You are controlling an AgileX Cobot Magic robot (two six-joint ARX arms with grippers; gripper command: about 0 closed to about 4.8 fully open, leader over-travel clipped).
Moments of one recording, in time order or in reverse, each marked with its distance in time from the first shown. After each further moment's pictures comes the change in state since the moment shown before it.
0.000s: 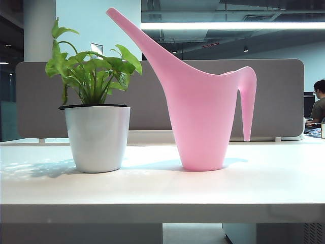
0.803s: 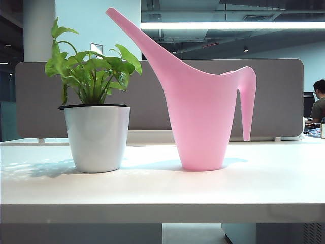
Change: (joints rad) left arm -0.155 0.142 0.067 -0.052 -0.011 0.015; right arm 0.000 0.000 0.000 0.000 0.000 0.000
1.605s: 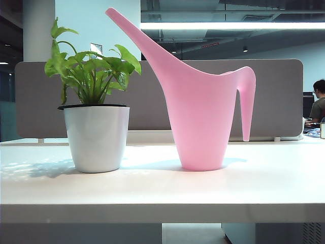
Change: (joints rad) left arm 0.000 0.000 0.000 0.000 0.000 0.000; right arm 0.222 -0.002 0.014 0.009 0.048 0.086
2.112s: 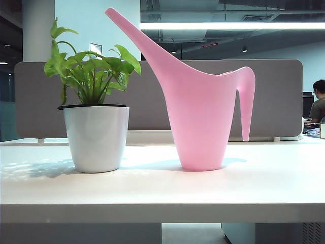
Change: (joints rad) left arm -0.002 0.004 0.000 0.008 0.001 0.000; right arm -0.001 0.008 0.134 -0.001 0.083 -0.058
